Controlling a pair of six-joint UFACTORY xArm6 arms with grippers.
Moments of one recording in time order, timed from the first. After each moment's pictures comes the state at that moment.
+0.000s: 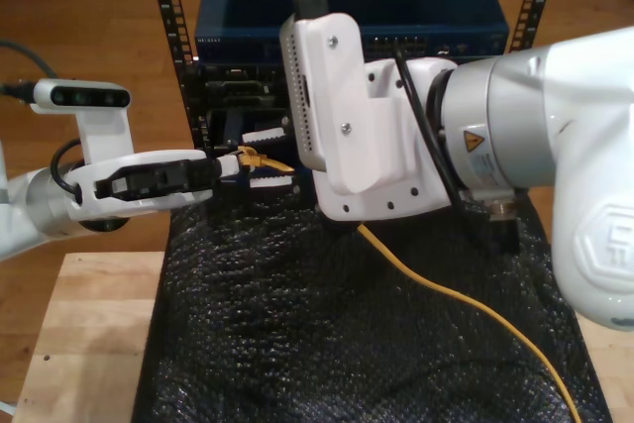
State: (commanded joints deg) left arm 21.0 6.4 -47.3 -81.2 136.4 -269.6; right arm 42.1 -39.9 -39.2 42.9 29.8 -106.5
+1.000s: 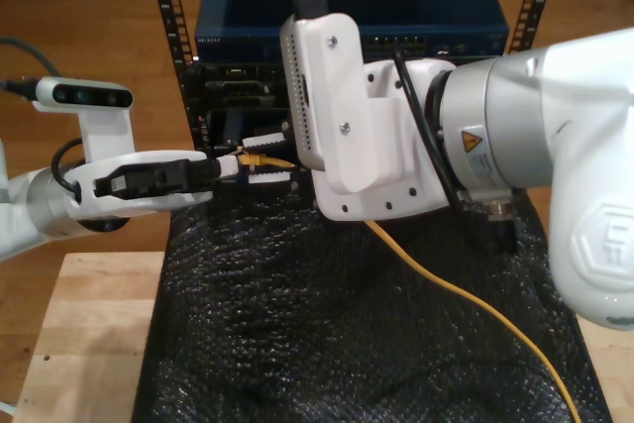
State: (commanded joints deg) left arm 20.9 6.5 -47.4 -81.0 136.8 -271.5; right arm 42.2 -39.6 -39.1 43.2 29.6 -106.5
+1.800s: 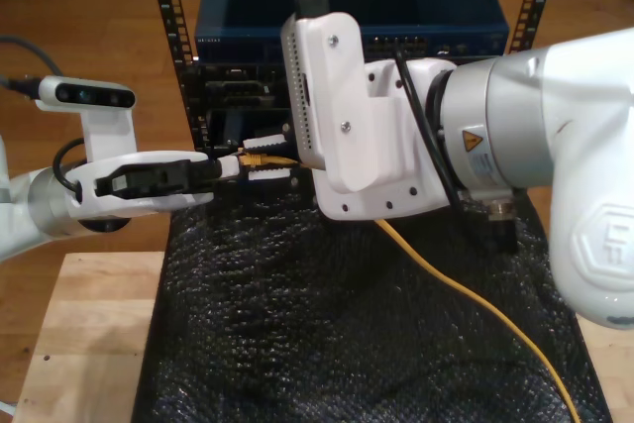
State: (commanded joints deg) left arm 20.7 6.5 -47.4 -81.0 136.8 -272.2; right arm 42.2 -39.6 -39.1 43.6 29.5 -106.5
